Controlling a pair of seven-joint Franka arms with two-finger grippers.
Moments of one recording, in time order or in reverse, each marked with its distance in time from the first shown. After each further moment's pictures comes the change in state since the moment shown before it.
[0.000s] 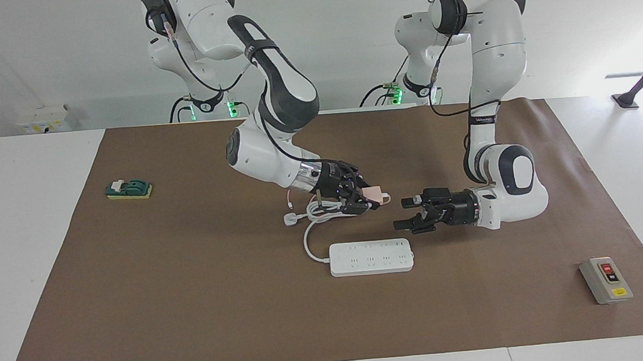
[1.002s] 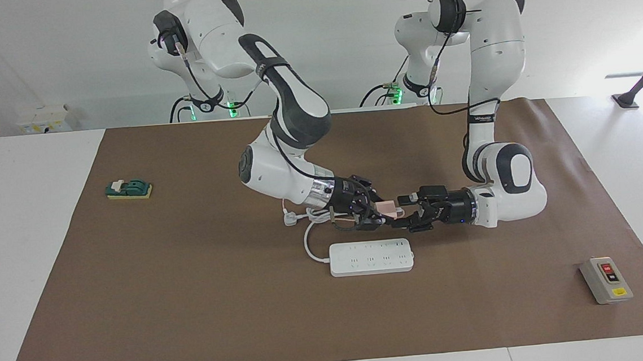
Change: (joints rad) left arm -0.010 -0.009 -0.005 0.002 0.008 0.003 0.002; right arm 0.007 0.124 -0.003 0.169 0.000 -0.001 0.046
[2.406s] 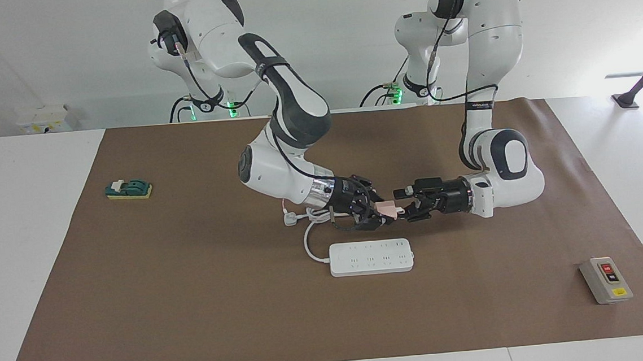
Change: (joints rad) left arm -0.016 -0.105 0.000 -0.114 0.048 0.098 -0.073; right arm 0.000 0.000 0.000 0.004 0.000 0.000 0.001
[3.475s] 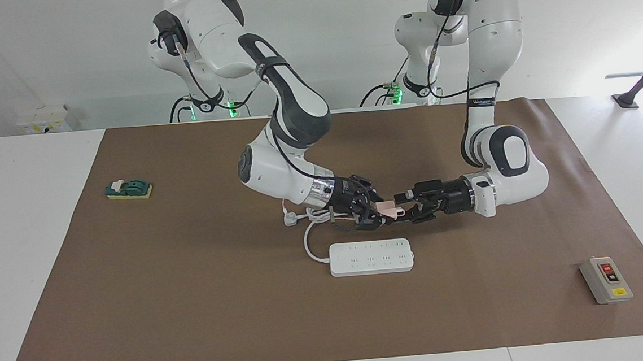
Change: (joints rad) left arm -0.003 -0.017 -0.002 -0.005 0.032 0.055 -0.016; right arm 0.000 0.000 0.000 0.000 0.000 0.000 0.003
